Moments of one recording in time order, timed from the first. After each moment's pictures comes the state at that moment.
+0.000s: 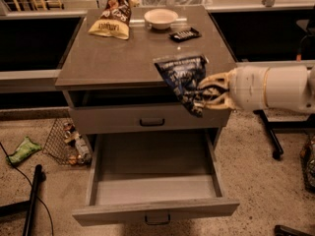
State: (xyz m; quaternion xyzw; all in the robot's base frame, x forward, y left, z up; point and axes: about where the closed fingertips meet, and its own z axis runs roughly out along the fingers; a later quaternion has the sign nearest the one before) arm 0.539 -0.127 0.880 -0.73 0.44 -0.04 0.53
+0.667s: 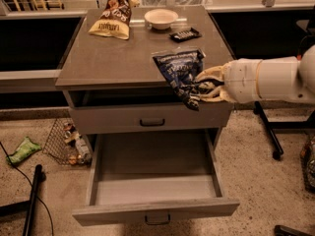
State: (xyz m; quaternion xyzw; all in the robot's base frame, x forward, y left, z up) arm 0.560 -0.119 0.885 -0.72 0.46 -0.04 0.52
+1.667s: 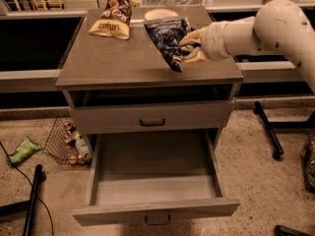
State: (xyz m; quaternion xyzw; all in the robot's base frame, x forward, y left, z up) arm 0.698 -0.089 0.905 -0.71 0.48 -0.05 0.52
